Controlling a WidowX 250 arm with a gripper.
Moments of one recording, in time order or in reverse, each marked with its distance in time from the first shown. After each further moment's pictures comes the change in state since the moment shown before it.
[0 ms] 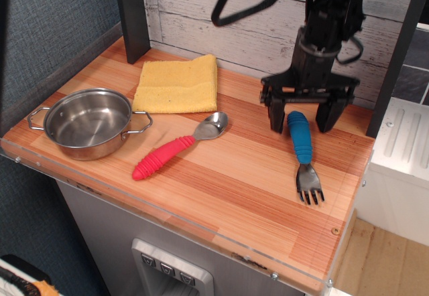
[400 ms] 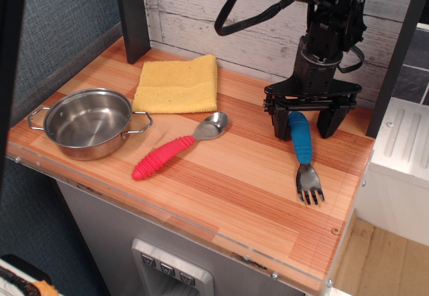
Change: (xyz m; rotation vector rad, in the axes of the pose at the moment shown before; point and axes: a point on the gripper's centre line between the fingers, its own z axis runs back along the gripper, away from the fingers) arm 0.002 -0.005 -0.005 -0.028 -0.022 0.026
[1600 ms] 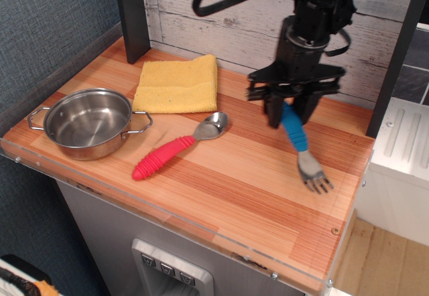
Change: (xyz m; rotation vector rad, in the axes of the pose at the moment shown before) arm -0.008 0.032 0.030 0.080 -0.014 0.187
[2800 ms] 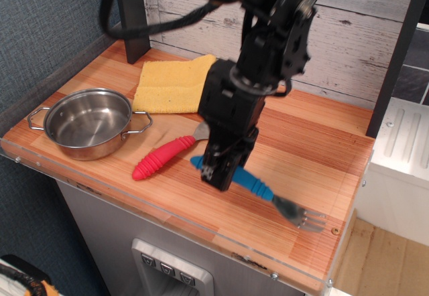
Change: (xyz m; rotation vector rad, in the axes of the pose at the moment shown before) arm -0.063 0.086 0.004 0.196 0.025 0.792
